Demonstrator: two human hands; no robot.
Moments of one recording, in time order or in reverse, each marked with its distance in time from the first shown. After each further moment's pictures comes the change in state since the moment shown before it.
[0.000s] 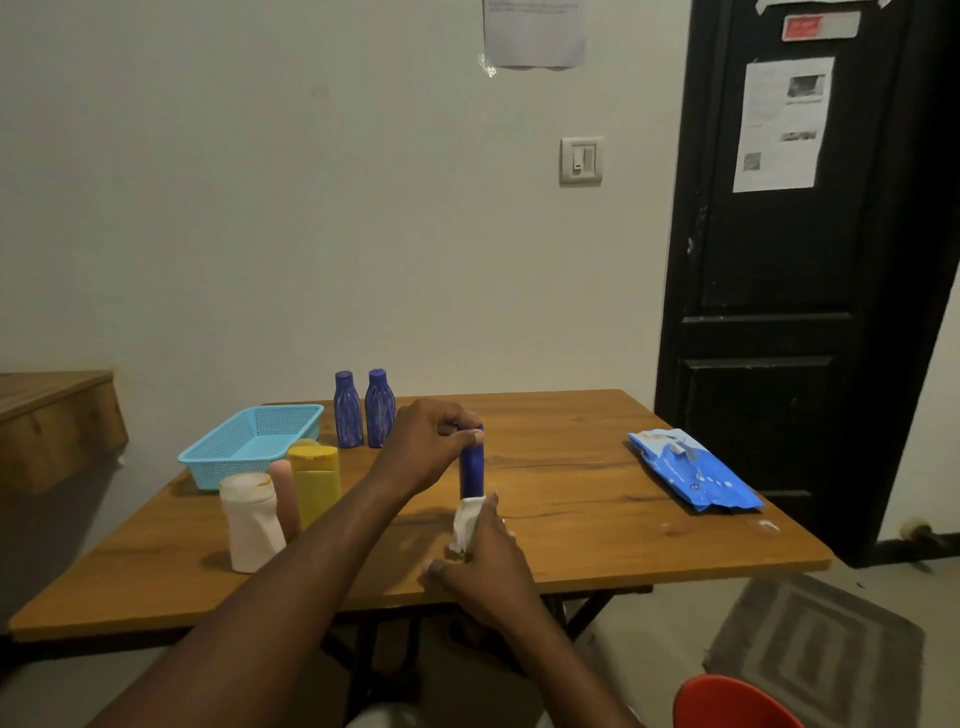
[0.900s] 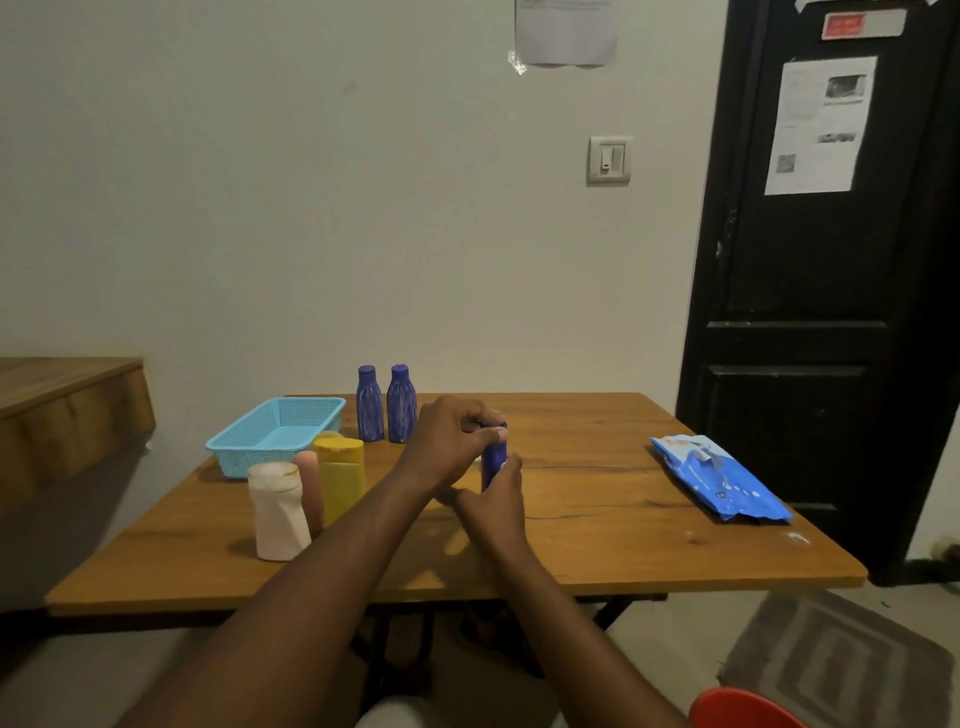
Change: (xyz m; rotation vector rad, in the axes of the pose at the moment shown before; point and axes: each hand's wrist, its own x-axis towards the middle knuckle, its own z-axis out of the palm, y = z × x) left_hand -0.001 0.001 -0.001 -0.013 0.024 -0.007; right_hand 0.042 -0.044 0.006 0.412 0.230 0.008
